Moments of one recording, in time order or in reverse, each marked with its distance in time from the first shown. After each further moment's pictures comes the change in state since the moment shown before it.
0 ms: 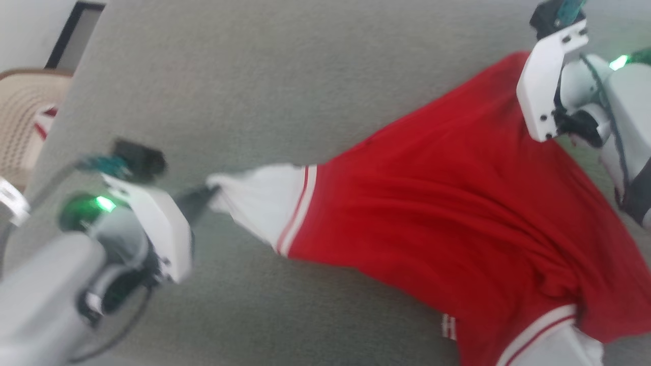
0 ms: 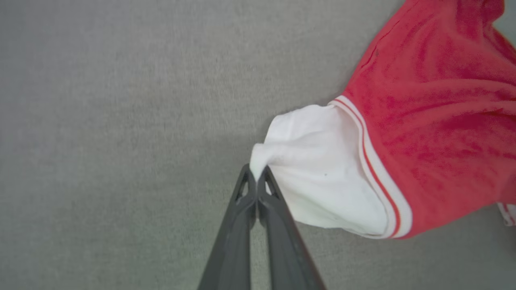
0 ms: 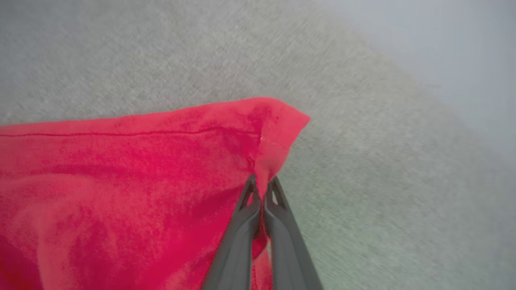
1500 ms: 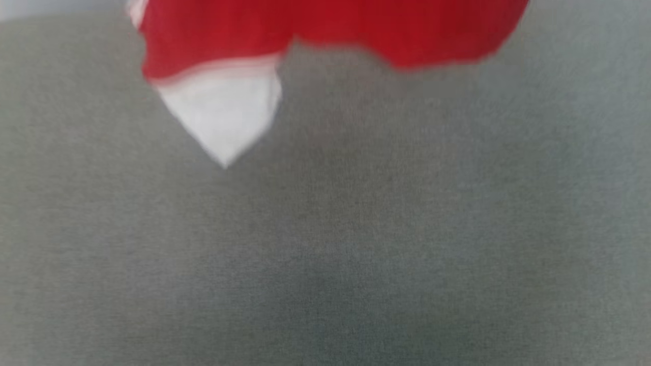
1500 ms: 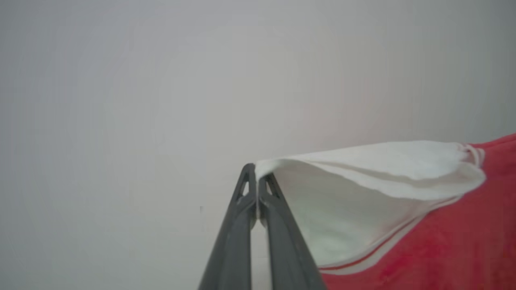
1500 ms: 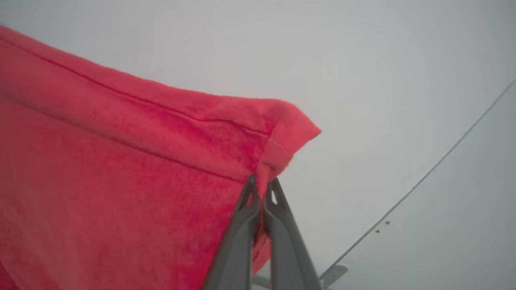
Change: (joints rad) left arm -1.016 -0.075 0.122 0.597 0.344 -0.159 -0.143; right arm -0.371 0.082 -0.365 -0.033 -0.296 0.000 -0.345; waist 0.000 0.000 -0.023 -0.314
